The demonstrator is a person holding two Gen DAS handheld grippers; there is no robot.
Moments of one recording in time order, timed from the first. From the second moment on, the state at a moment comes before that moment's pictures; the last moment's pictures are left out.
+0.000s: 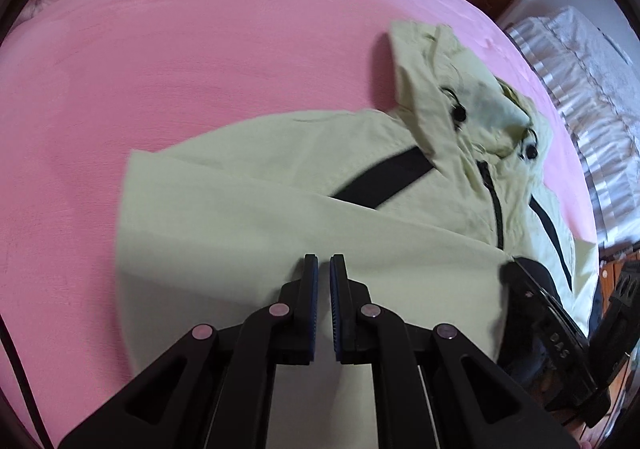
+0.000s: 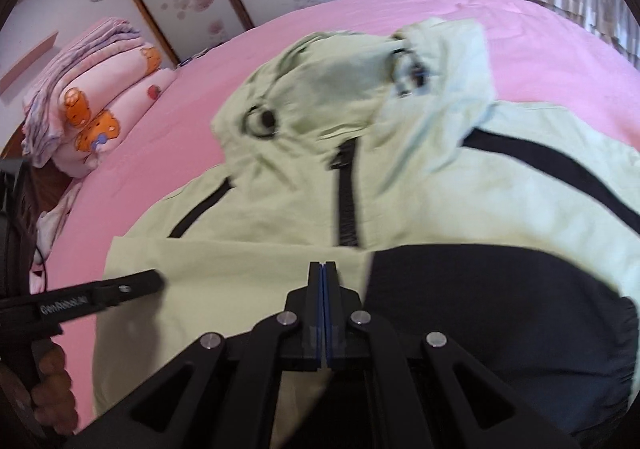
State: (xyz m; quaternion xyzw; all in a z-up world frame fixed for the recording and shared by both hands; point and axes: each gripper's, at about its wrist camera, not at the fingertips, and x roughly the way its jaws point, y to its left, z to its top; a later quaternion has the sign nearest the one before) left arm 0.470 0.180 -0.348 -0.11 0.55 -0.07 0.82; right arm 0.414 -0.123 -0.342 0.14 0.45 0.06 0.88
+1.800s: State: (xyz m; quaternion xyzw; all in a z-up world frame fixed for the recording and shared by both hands) left arm 0.335 0.278 -0.377 -0.19 0.64 -0.06 0.75; right arm 0.324 -0.147 -0.287 0.13 0.50 -0.06 0.86
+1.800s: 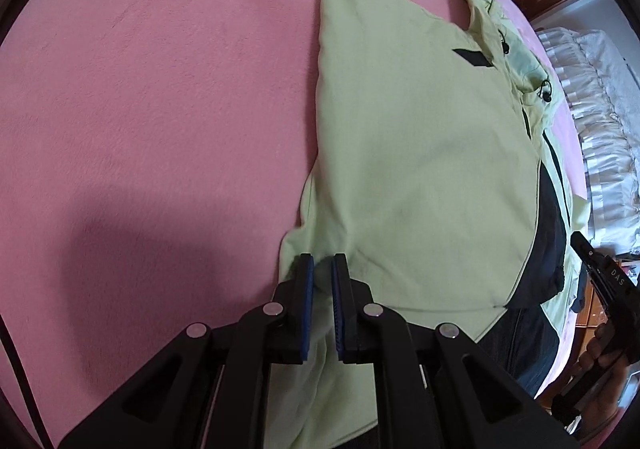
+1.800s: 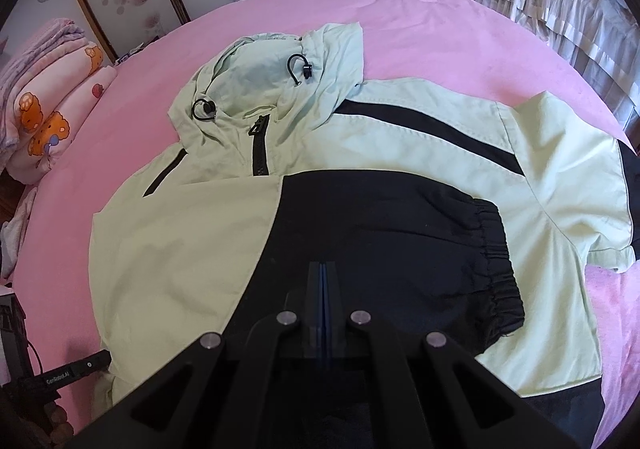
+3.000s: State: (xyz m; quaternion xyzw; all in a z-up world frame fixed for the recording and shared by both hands) left arm 0.260 -0.123 -0.243 -0.05 0.57 -0.12 0.81; right arm 0.178 -0.450 -0.283 0.28 0.56 -0.02 0.78
